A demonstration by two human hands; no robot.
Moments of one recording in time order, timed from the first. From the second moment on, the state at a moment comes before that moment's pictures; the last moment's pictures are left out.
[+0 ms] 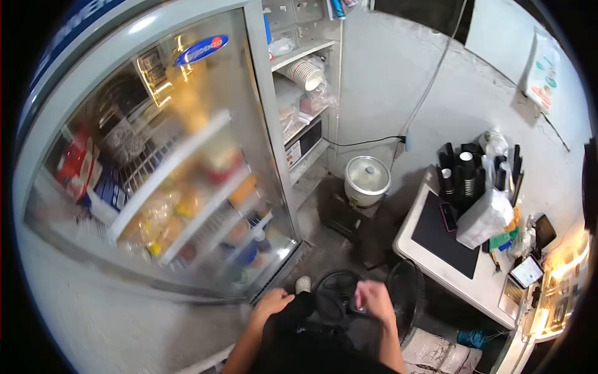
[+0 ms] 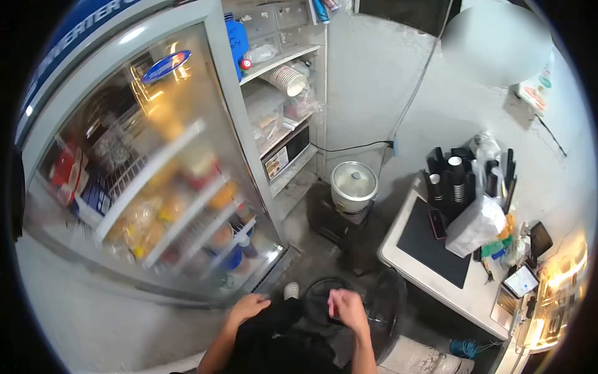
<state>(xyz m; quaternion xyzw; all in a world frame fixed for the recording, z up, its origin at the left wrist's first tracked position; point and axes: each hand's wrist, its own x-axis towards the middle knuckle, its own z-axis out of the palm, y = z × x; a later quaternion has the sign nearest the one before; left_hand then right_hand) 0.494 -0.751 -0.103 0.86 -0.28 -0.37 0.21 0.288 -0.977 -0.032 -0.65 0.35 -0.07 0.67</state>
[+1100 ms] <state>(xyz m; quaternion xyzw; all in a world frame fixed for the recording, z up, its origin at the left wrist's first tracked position) 0.979 -1.283 0.109 0.82 -0.44 0.16 0.32 0.923 -1.403 0.010 -0.72 0.03 -0.38 0.57</state>
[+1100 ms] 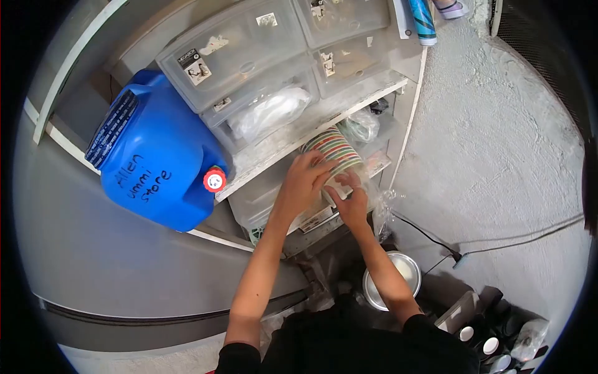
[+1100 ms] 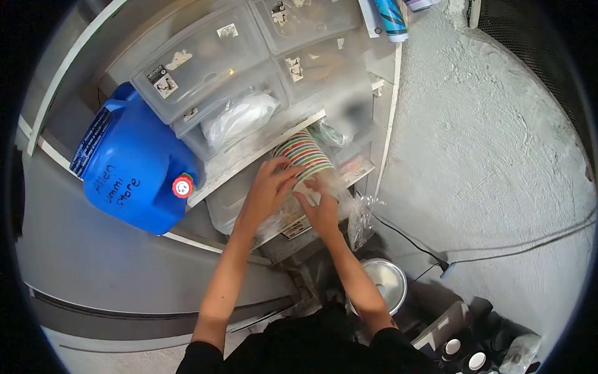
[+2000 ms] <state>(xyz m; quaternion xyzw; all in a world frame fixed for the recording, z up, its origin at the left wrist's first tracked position) 0.973 -1.308 0.112 0.80 -0.50 0.19 0.25 0.924 -1.400 0.017 -0.64 0.11 -0.36 0.66</state>
